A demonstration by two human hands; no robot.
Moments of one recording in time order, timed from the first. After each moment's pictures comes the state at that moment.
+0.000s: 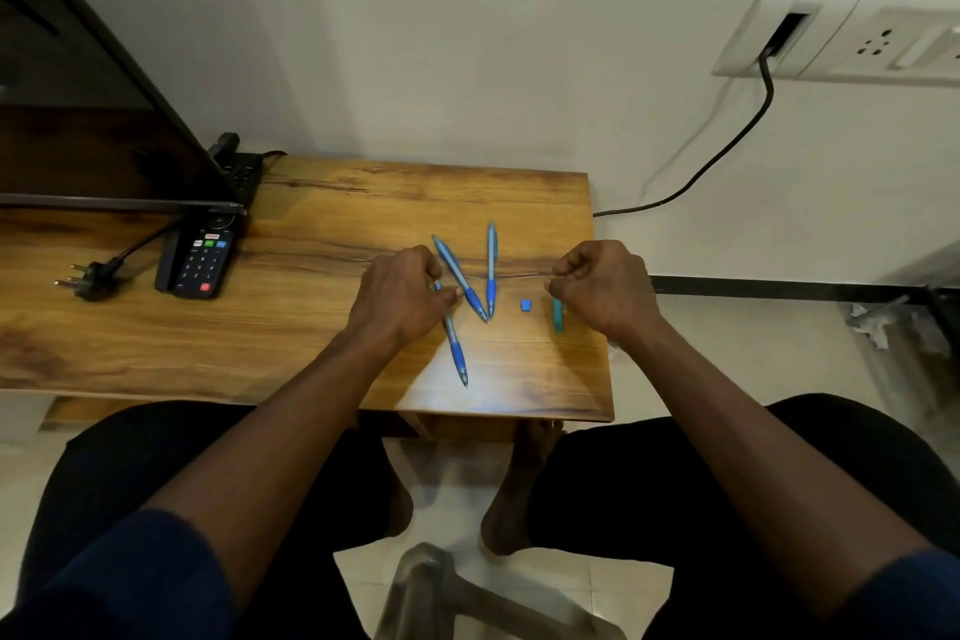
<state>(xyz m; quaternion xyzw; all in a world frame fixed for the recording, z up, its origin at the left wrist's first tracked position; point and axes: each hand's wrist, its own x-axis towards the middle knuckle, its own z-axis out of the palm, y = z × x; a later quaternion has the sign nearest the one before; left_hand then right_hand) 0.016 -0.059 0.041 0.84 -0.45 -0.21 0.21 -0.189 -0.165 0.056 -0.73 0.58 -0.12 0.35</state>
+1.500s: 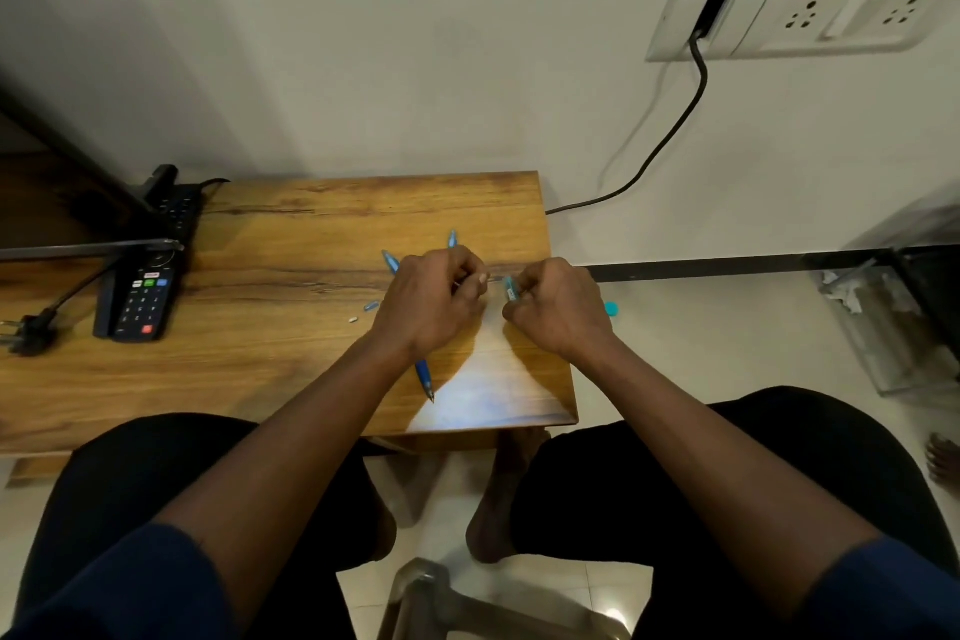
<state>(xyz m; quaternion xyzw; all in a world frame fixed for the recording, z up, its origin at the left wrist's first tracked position) -0.034 -0.099 0.039 0.72 -0.57 -0.25 0.30 -0.194 -0.163 0.038 -0.74 0.59 -0.06 0.32</state>
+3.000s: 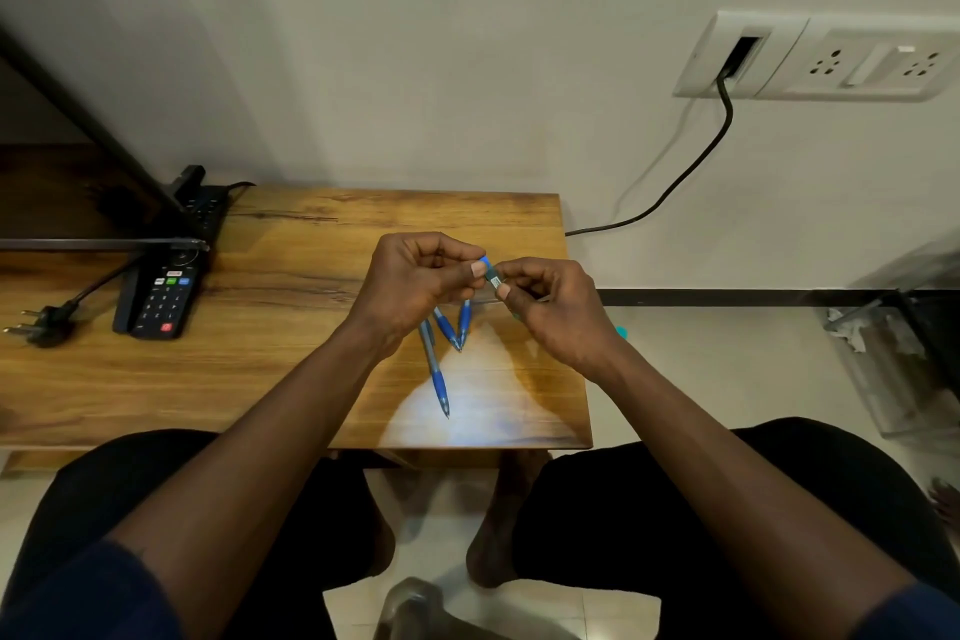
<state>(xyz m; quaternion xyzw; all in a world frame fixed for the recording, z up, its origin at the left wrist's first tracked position) -0.001 -0.094 0.069 0.61 -0.37 -0.45 0.53 -0.184 -0.160 0.060 -0.73 0.43 -0.23 0.48</state>
